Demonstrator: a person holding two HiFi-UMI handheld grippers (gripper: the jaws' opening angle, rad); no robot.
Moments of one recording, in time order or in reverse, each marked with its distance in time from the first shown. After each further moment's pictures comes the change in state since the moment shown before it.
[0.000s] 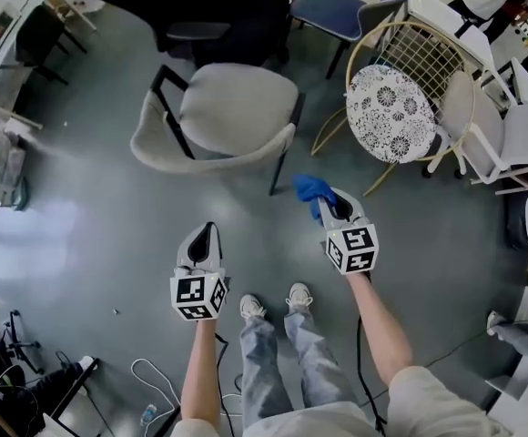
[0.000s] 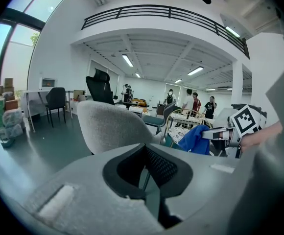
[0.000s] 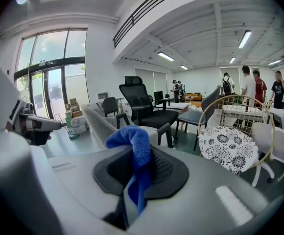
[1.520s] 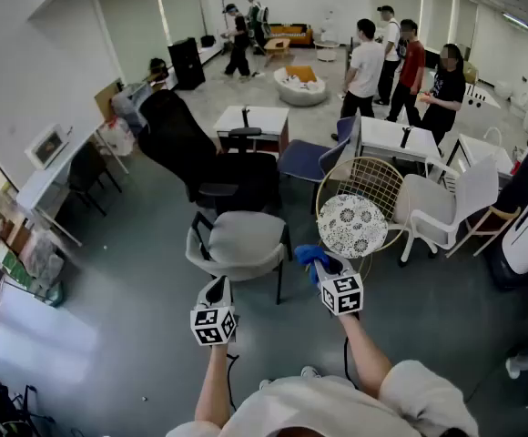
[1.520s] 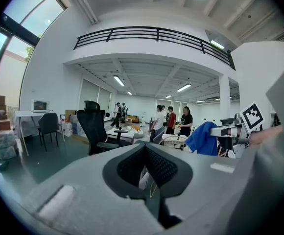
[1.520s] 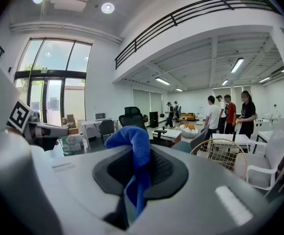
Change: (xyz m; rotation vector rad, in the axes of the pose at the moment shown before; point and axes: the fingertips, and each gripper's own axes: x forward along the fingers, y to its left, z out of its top) left arm -0.110 -0.060 0.227 0.079 -0.191 -0.078; right arm -0.177 0.025 0.235 -0.039 -0.223 -0.079
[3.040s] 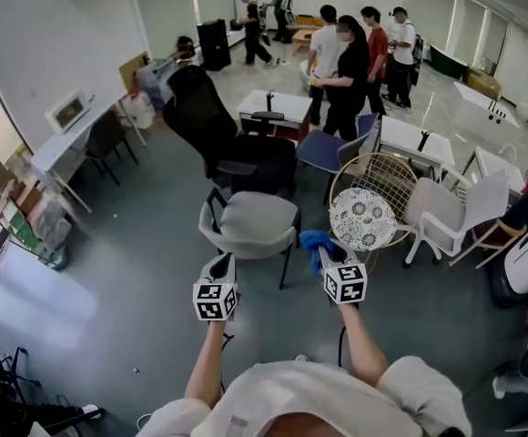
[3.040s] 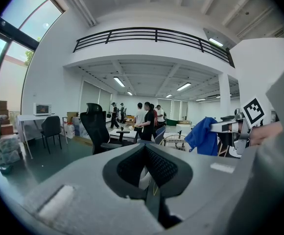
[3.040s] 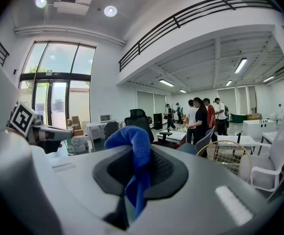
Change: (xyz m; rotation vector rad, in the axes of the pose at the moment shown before) left arm -0.033 0.004 0.005 0.018 0.014 0.018; right arm -0.018 0.033 0.014 -0.004 -0.012 0.046
